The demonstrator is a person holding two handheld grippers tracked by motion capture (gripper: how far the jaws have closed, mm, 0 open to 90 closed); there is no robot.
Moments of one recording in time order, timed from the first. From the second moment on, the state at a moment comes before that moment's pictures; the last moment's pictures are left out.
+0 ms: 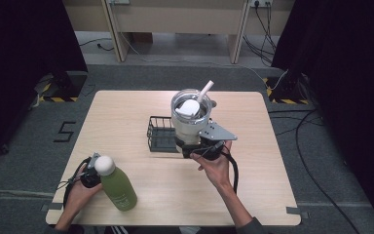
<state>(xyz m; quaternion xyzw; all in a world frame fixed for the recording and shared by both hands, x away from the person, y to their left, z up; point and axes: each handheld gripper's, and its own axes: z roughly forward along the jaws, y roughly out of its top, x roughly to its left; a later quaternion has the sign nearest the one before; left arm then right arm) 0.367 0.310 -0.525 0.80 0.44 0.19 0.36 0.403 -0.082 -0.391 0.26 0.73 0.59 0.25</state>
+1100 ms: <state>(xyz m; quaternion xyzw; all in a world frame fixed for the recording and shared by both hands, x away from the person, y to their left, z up) 0.367 0.310 -0.525 0.80 0.44 0.19 0.36 0.467 -0.093 -0.394 0.31 0.71 0.56 0.29</state>
